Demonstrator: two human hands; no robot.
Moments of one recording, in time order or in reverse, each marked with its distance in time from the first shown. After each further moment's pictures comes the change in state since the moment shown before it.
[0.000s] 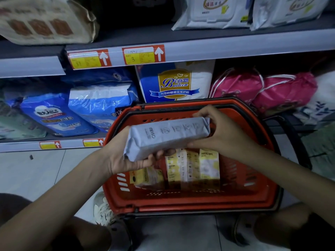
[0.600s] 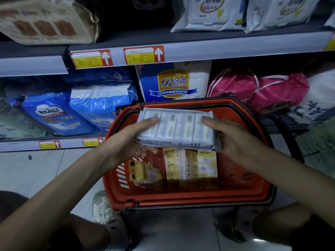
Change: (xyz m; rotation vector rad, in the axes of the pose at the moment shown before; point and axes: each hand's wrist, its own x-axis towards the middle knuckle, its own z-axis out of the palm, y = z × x) left_hand -0.006 0.003 -0.001 0.348 0.044 0.156; right_hand -0.021 -0.004 -0.005 0.922 -0.014 0.433
